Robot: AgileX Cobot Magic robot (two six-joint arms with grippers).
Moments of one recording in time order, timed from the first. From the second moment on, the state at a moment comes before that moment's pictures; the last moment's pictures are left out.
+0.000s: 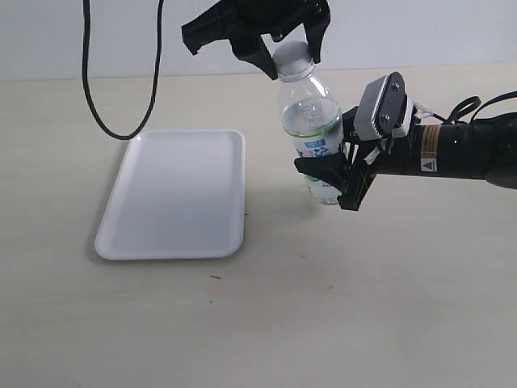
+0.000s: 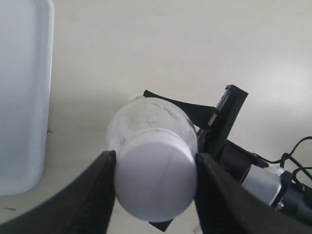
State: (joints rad) left arm -0.77 2.08 -2.13 -0.05 1.23 -0.86; right arm -0.04 2.03 -0.85 -1.19 -0.99 0.30
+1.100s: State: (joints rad) left arm -0.76 2.08 -2.14 -0.16 1.23 -0.83; right arm -0.04 2.03 -0.85 -1.20 -0.99 0.34
